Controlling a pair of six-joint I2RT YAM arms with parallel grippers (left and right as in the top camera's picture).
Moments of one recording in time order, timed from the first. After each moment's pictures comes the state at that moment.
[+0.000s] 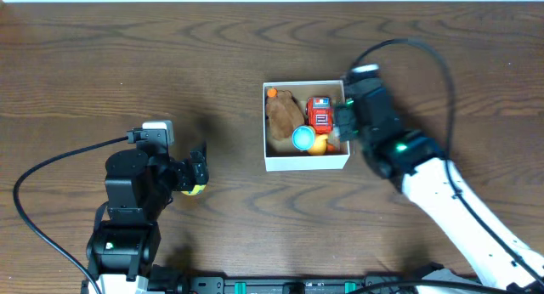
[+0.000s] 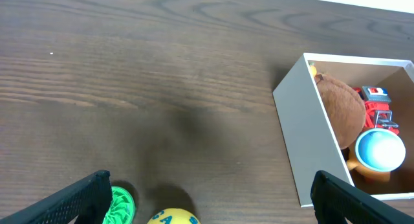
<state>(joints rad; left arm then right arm) -0.05 0.71 0.61 -0.49 0.13 -0.14 0.44 1.36 1.01 -0.46 0.29 0.27</state>
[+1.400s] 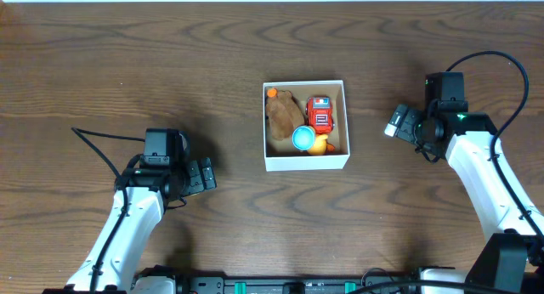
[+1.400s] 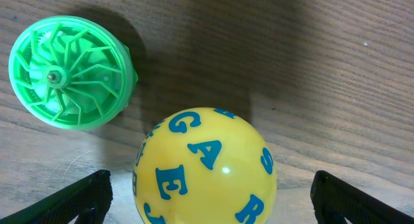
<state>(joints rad) -0.05 1.26 0.62 -0.62 0.08 -0.31 0.00 1.50 1.02 -0.71 0.08 0.46</state>
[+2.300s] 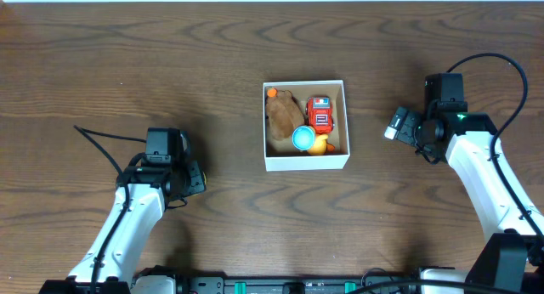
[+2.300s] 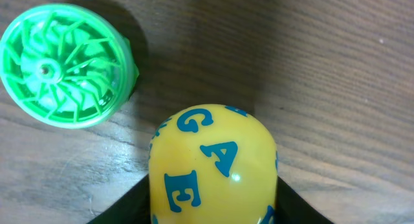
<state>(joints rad) -0.05 1.29 0.62 -0.62 0.07 -0.32 0.00 1.50 1.02 -0.74 0.08 0.46</state>
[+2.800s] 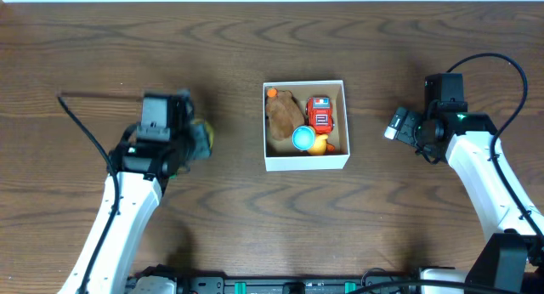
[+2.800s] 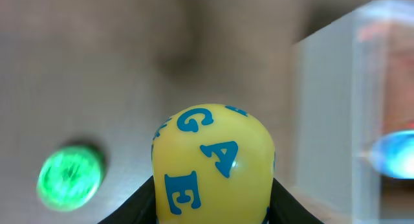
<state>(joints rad) -0.17 1.24 0.97 -0.71 0.07 -0.31 0.00 1.50 1.02 -0.74 0.08 0.46</state>
